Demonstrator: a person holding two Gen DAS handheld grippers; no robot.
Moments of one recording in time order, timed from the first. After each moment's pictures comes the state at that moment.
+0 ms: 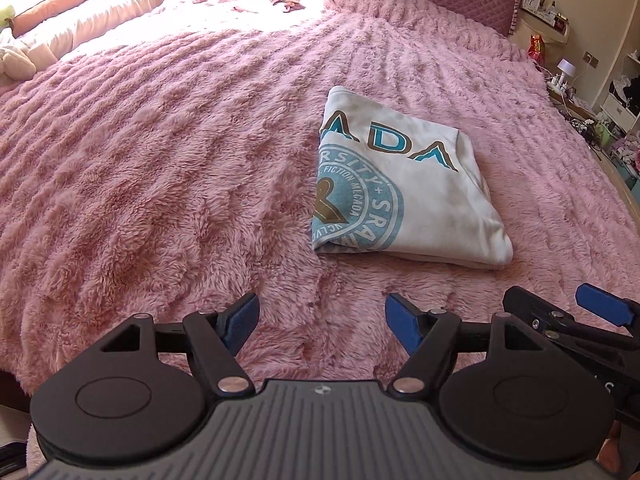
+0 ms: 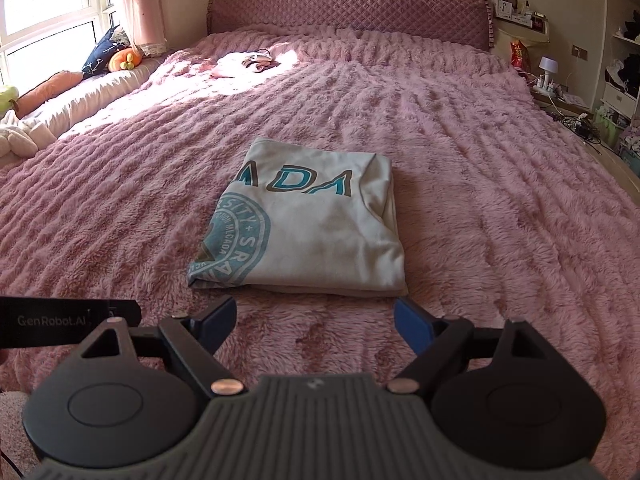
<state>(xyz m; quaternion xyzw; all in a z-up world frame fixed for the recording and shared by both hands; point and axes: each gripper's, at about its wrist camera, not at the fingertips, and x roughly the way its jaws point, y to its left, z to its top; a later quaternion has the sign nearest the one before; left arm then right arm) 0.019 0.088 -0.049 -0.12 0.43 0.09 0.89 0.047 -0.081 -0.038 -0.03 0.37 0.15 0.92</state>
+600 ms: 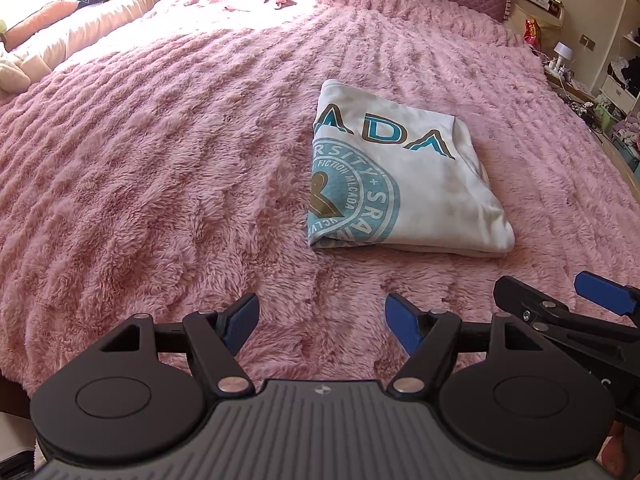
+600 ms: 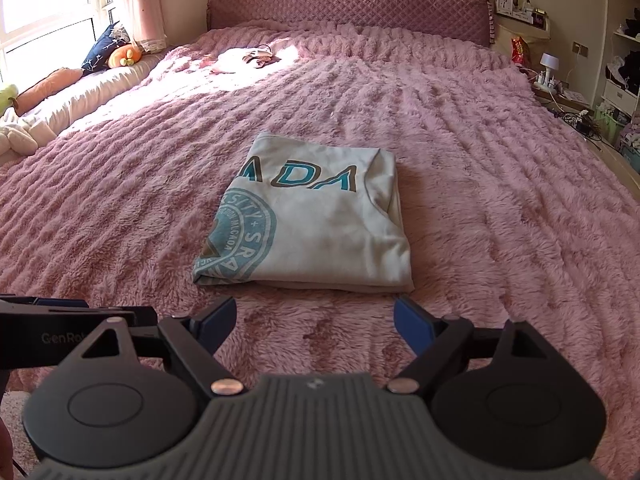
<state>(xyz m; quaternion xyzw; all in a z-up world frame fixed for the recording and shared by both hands) 0.026 0.078 -0.051 -0.09 0.44 0.09 0.89 0.050 -0.075 -0.036 -0.03 0.38 0.15 0.91</state>
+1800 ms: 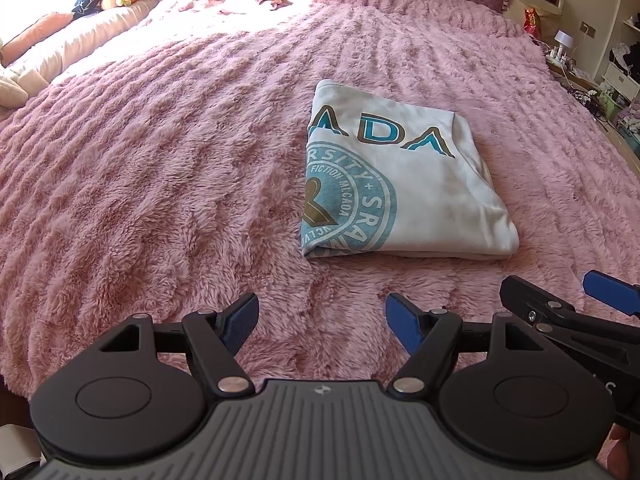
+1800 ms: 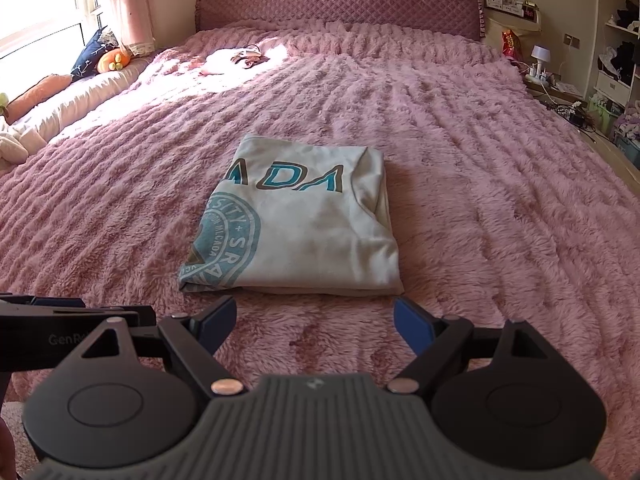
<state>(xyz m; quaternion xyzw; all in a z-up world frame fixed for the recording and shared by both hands) 0.044 0.068 -0.052 -0.07 0.45 0.10 0.89 0.063 -0.082 -0.040 -0.02 0.38 0.13 0.91</state>
